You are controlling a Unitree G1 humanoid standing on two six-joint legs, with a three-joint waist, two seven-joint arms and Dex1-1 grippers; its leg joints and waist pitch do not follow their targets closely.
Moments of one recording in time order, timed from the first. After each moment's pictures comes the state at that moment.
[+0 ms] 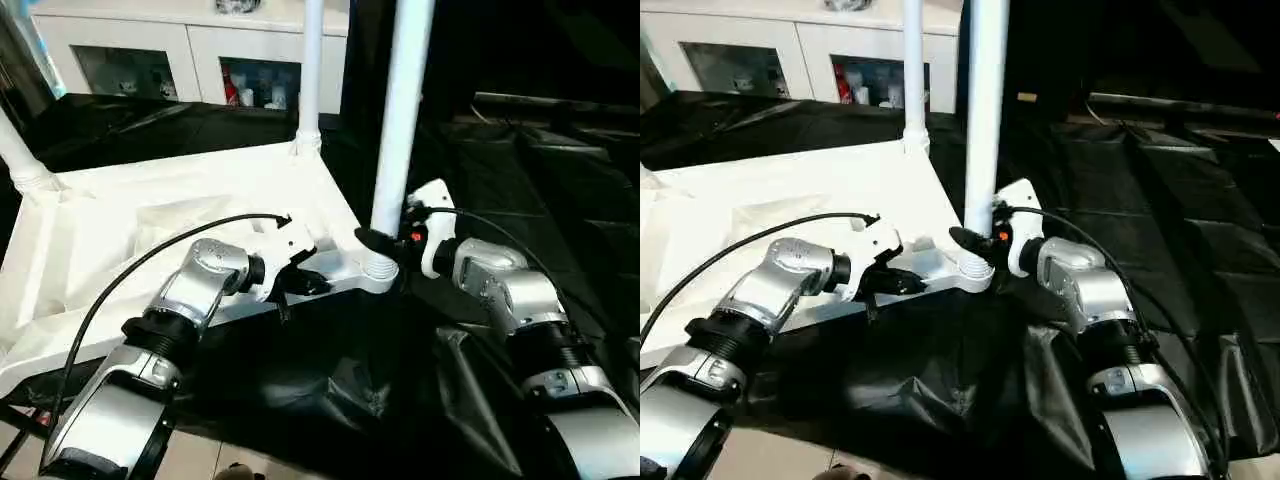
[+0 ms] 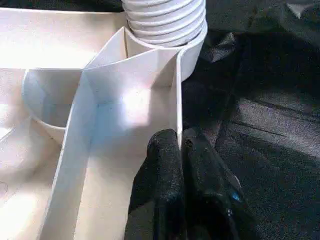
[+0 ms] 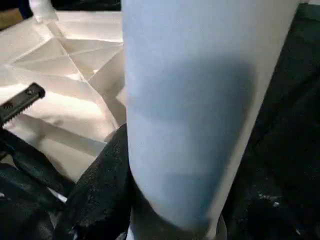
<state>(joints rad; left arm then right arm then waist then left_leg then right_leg) -0.70 0.29 -0.28 0.69 0.04 0.22 -1.08 -0.65 -0.26 0.04 0.60 0.26 0.36 0.73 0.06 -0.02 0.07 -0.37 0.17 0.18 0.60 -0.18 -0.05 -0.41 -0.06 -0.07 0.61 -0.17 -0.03</state>
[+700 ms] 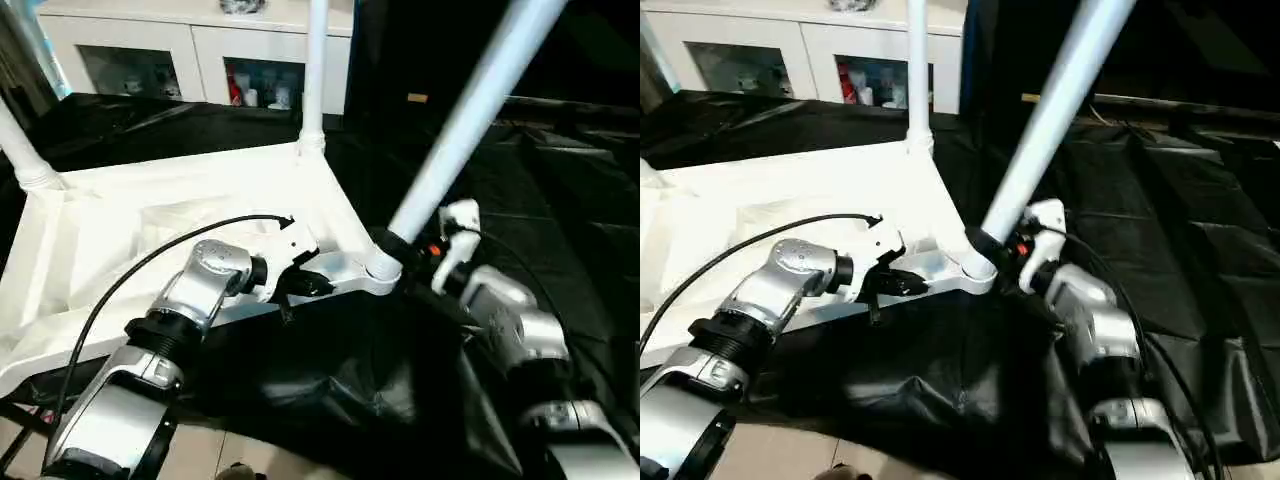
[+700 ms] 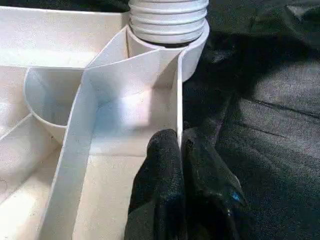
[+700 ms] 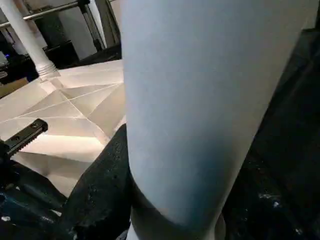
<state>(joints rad) -0.71 0.28 -0.29 0.70 0.03 0.21 -1.08 -0.47 -0.20 -0.08 0.57 0.36 0.17 0.72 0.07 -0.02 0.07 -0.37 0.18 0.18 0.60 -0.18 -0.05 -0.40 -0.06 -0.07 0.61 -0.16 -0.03</state>
